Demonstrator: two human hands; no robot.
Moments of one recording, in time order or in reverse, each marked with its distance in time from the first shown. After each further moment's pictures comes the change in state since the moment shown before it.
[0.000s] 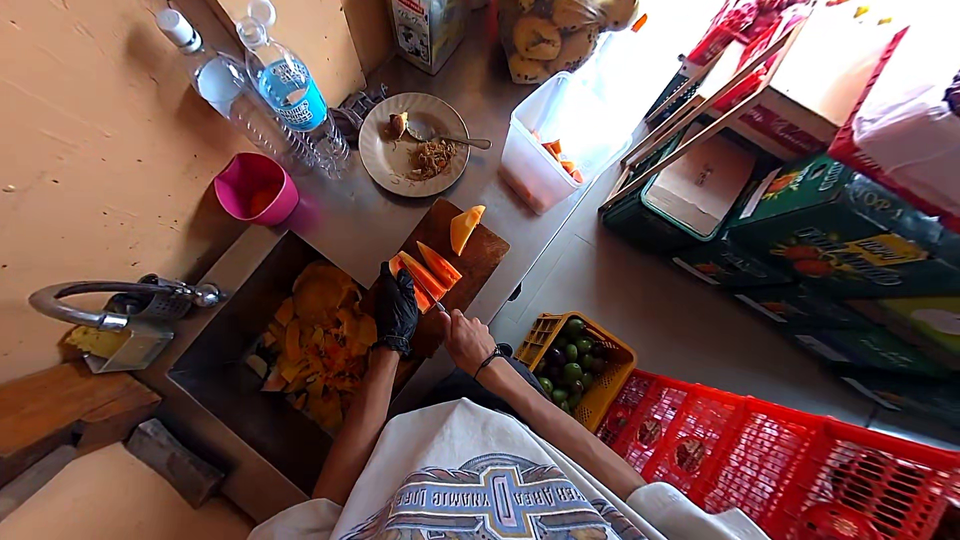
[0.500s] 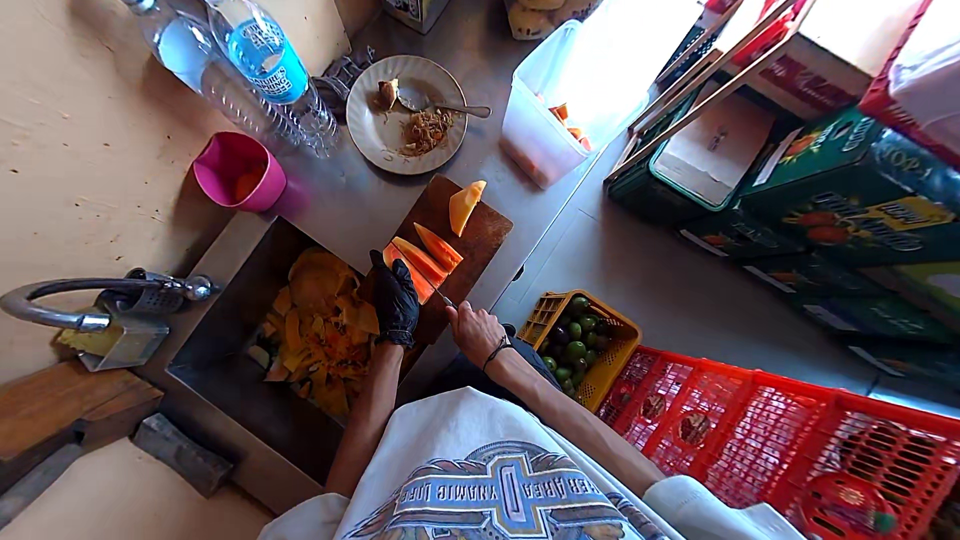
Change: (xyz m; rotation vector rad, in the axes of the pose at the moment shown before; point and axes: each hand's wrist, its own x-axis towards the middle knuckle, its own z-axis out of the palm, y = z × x) left_hand -0.002 -0.004 0.009 -0.031 0.102 0.017; right_hand 0.003 0.011 0.011 -0.068 -0.038 0.073
